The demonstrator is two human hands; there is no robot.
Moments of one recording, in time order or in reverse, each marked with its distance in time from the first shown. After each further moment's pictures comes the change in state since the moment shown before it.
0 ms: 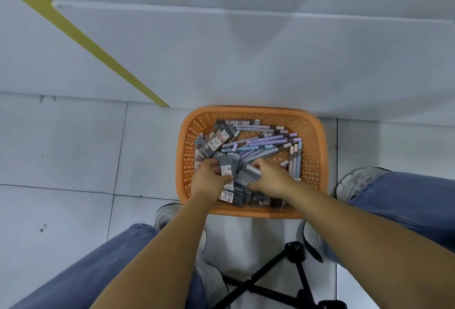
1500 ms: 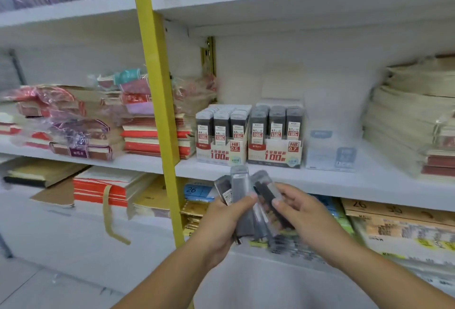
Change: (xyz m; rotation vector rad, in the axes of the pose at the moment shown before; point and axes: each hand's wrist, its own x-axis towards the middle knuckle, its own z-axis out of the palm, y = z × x) left_hand -0.260 0.274 -0.206 -0.802 -0.132 0.869; right_hand -0.305 -0.216 -0.245 0.415 0.517 -0.975
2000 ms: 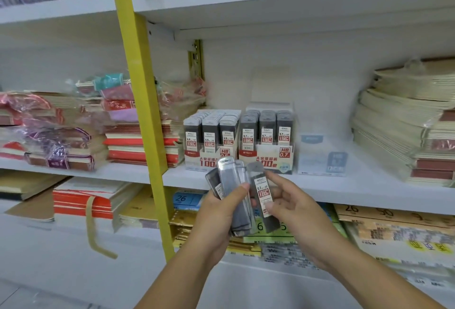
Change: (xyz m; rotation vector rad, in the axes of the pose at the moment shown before) left_hand 0.016 0.019 0.017 -0.038 0.032 0.122; right_hand 0.015 -0.003 -0.002 0.111 0.084 -0.038
